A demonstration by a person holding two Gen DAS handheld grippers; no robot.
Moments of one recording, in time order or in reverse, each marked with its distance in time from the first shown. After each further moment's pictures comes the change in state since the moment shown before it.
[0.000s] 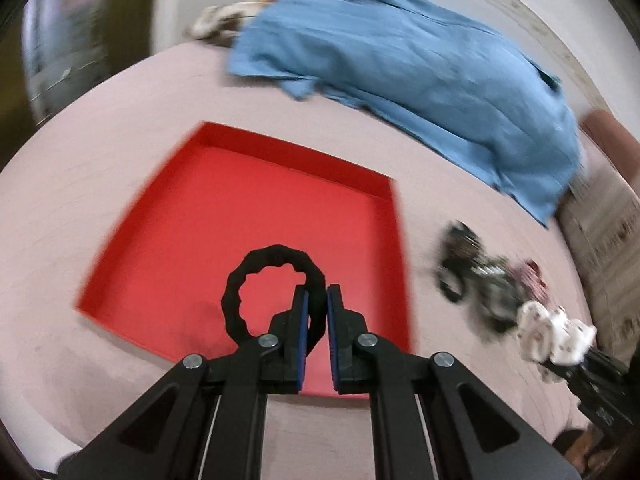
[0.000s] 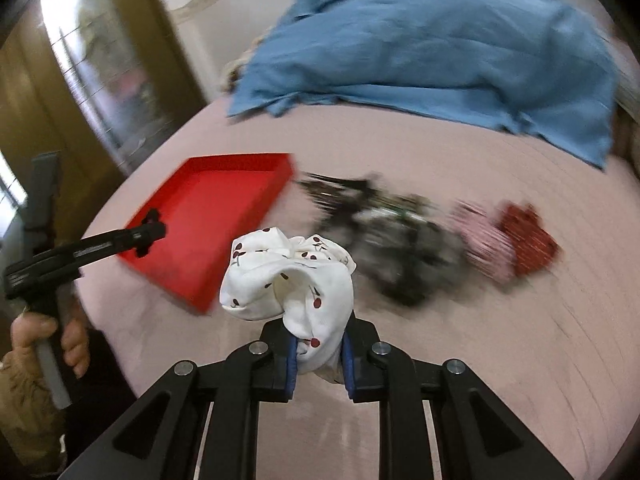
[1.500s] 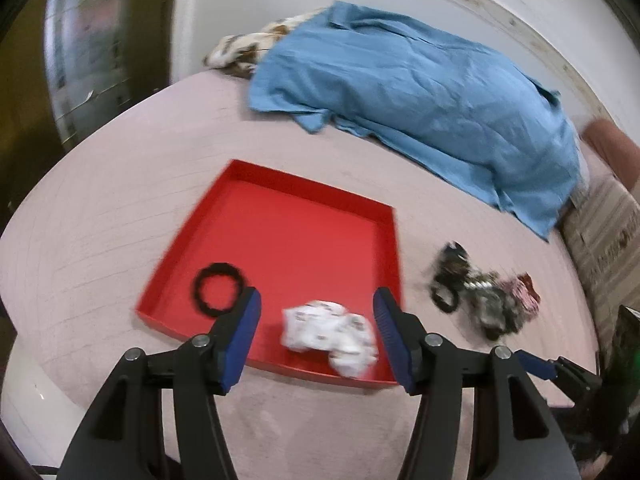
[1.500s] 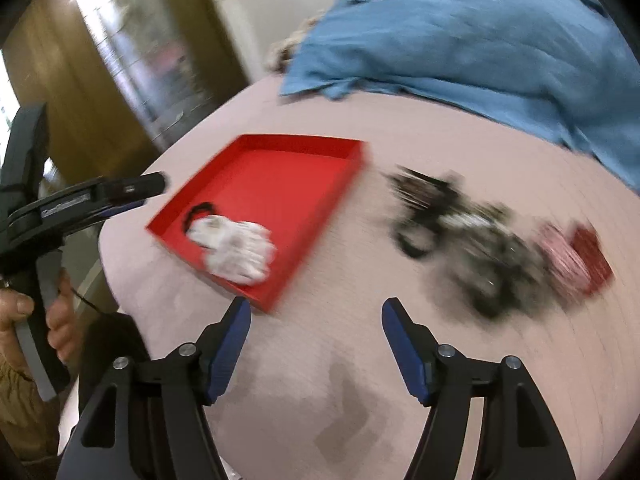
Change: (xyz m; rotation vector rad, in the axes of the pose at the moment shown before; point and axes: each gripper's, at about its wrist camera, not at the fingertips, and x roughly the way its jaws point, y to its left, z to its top) left arm -0.060 -0.030 0.000 0.039 -0.068 0.027; right arm 0.014 0.029 -0.004 -0.033 0.042 0.067
